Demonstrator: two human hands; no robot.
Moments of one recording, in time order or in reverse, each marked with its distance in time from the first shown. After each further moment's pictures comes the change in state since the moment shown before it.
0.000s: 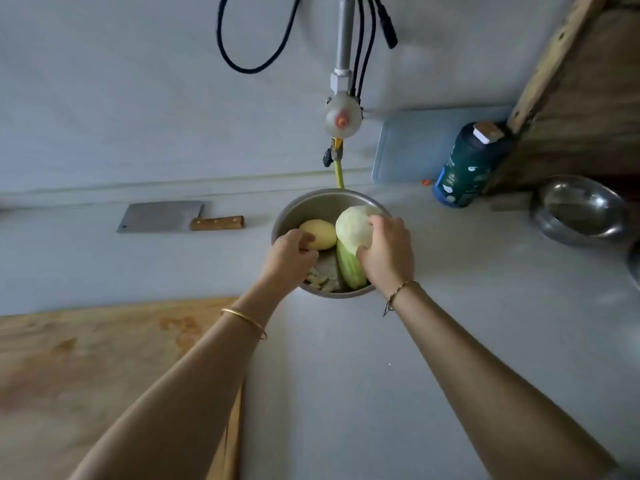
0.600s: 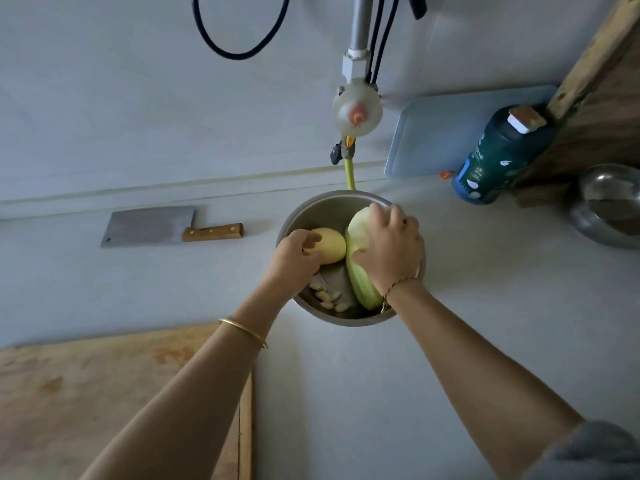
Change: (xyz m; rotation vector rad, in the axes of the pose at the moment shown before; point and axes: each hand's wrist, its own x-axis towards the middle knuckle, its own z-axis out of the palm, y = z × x) left_hand 0.054 -0.011 -0.006 -0.048 -0.078 -0.059; right_hand 0.059 0.003 0.050 -0.374 0.103 -0.009
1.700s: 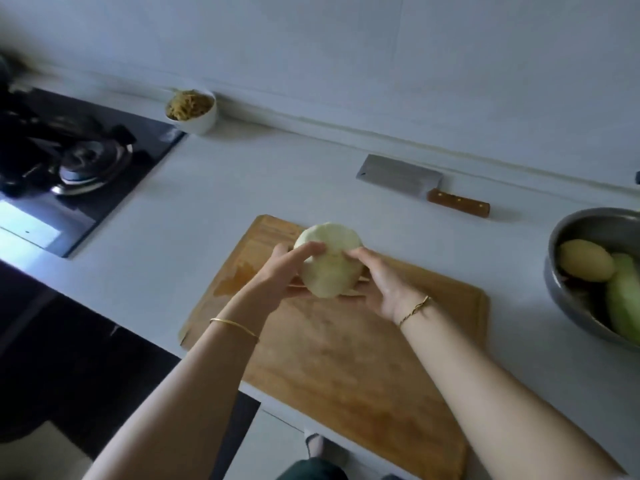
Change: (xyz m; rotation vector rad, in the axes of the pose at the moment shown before) left_hand -0.209 -0.212 -0.282 -0.658 0.301 -0.484; right_hand -0.191 -0.337 0.015 1.363 -1.253 0.310
